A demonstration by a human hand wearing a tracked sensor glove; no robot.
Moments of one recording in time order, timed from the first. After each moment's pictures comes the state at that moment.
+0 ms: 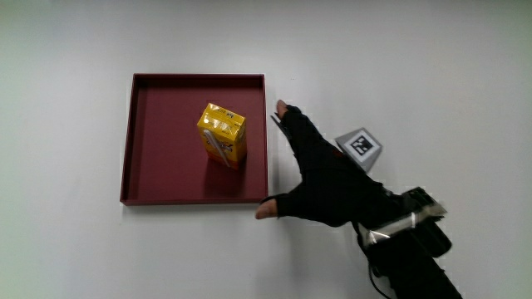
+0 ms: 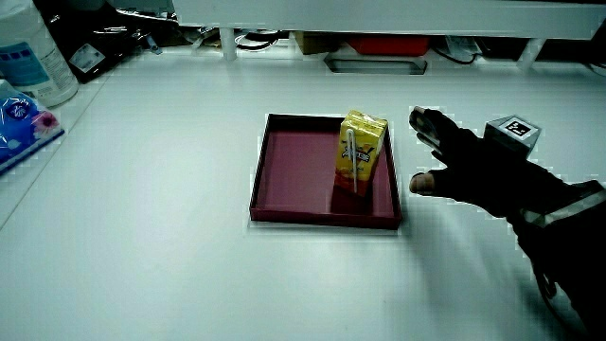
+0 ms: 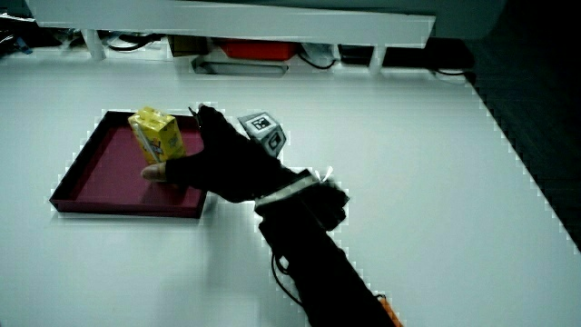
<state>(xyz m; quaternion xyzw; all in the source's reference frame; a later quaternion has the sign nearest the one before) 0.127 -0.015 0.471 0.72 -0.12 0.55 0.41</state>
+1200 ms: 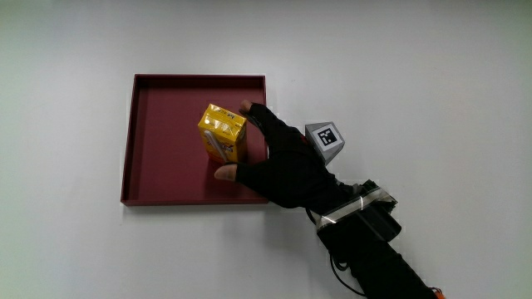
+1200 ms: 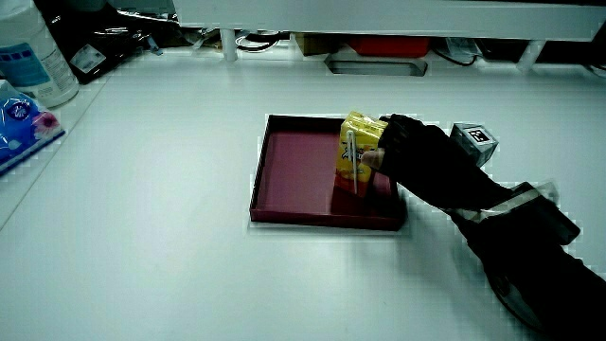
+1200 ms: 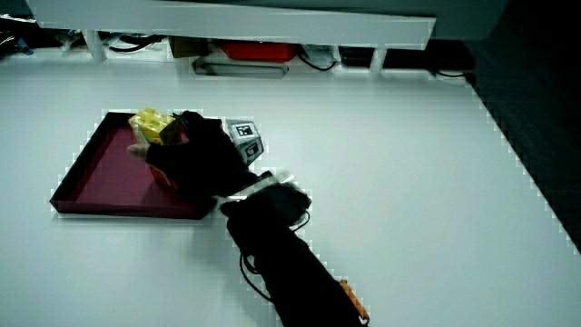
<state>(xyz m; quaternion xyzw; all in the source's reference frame) 0.088 -0.025 0.521 0.67 -0.11 0.67 0.29</state>
